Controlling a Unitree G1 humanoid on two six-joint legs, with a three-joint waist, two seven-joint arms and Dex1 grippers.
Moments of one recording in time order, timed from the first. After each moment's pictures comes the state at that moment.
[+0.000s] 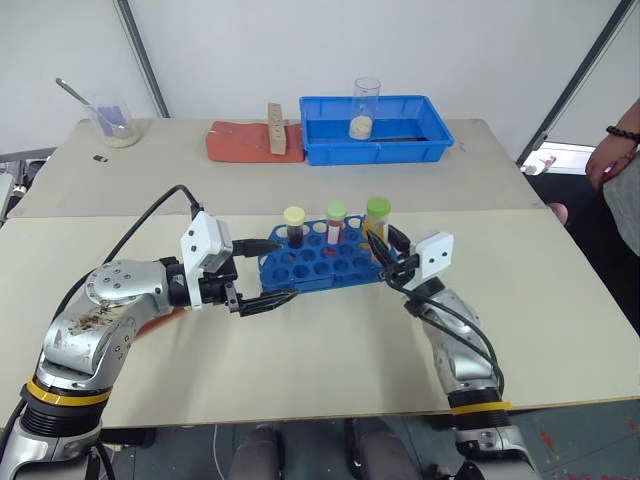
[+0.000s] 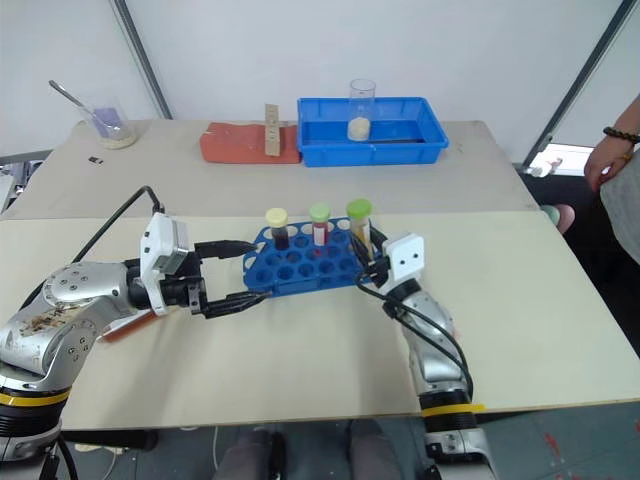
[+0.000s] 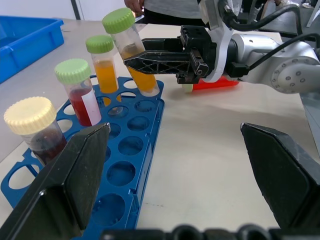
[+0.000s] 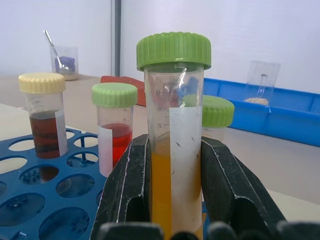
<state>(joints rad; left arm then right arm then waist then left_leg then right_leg) -0.33 0.75 0.06 -0.39 -0.61 0.55 -0.97 -0.33 -0.12 0.00 0.15 0.10 -0.21 0.39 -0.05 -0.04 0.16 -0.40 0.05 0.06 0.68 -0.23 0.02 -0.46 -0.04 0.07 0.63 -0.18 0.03</state>
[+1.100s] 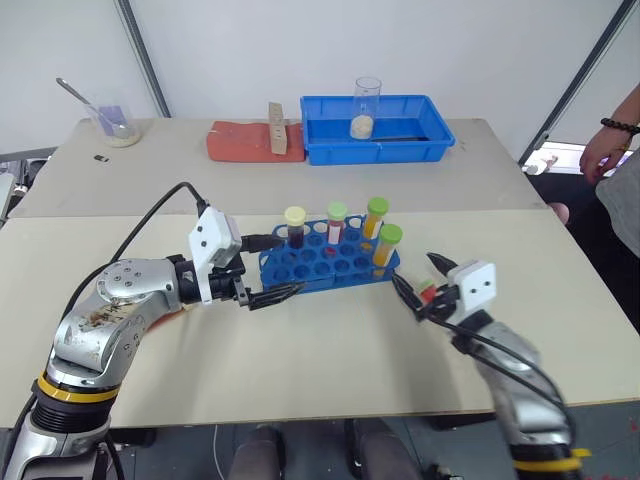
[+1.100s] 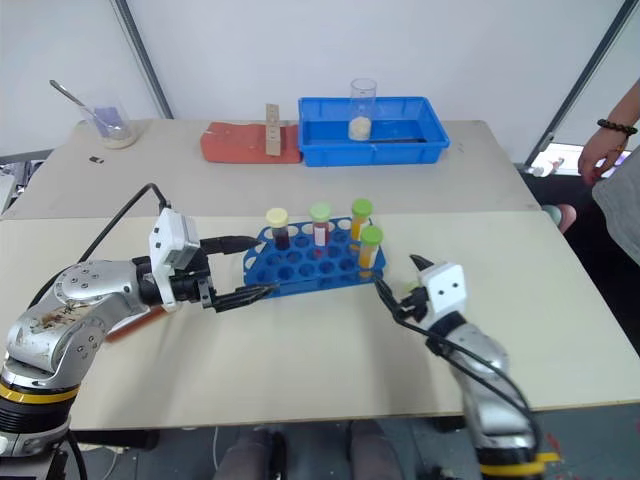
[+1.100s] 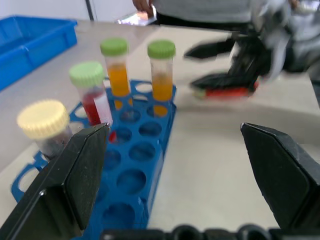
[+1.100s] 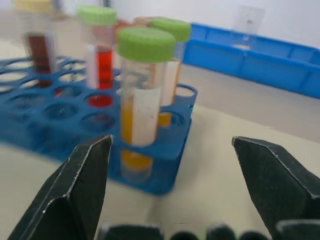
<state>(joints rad) -0.33 0.75 0.02 -0.40 -0.57 0.57 -0.93 -0.01 -0.43 -0.06 -0.40 0.24 0.25 0.44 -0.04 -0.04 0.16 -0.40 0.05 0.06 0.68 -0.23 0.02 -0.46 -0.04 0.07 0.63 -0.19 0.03</state>
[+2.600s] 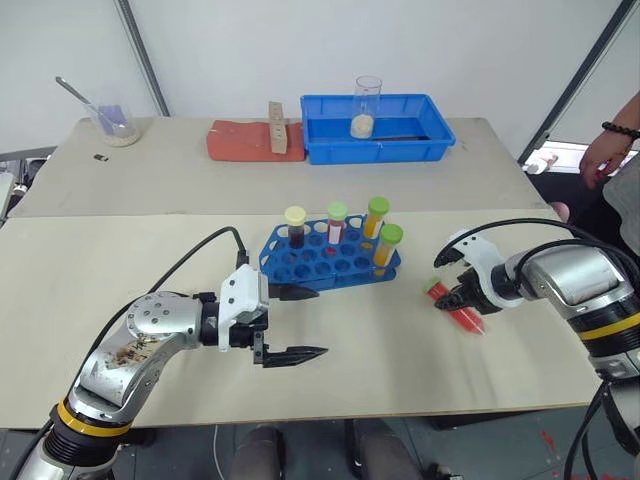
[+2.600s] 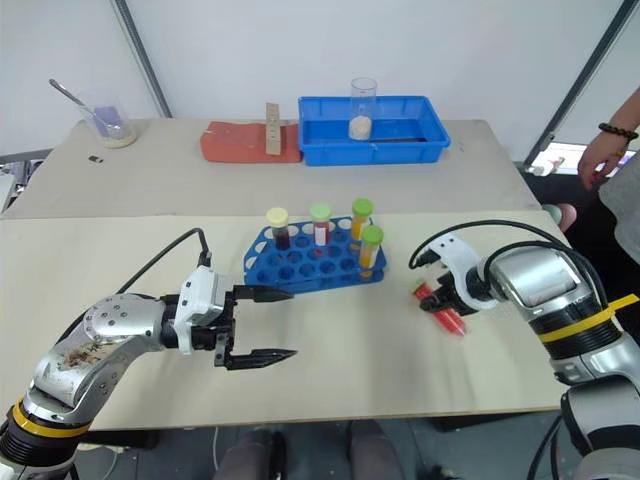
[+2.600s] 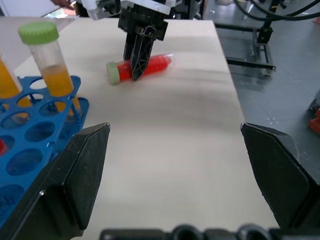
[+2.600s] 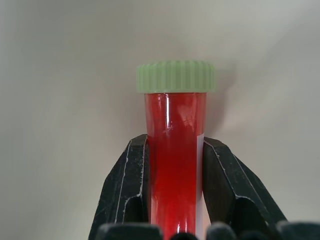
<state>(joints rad) -0.20 0.71 -0.07 -0.49 -0.55 0.43 -1.07 -0.71 -0.96 0.37 -0.06 0.39 1.32 0.86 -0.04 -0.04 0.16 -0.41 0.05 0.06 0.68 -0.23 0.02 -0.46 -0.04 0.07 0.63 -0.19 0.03</state>
